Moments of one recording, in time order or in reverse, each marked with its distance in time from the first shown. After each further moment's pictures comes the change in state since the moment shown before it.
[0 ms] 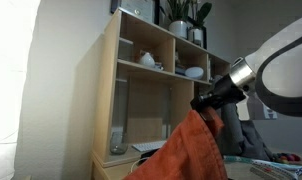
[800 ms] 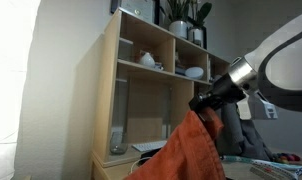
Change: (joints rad) arm -0.014 -0.036 0.030 0.000 -0.023 -0.011 -0.001
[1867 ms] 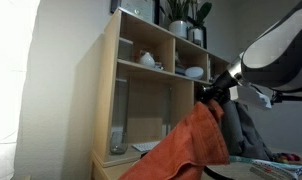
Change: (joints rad) arm -0.103 -0.085 -0.030 0.002 0.019 -0.079 0.078
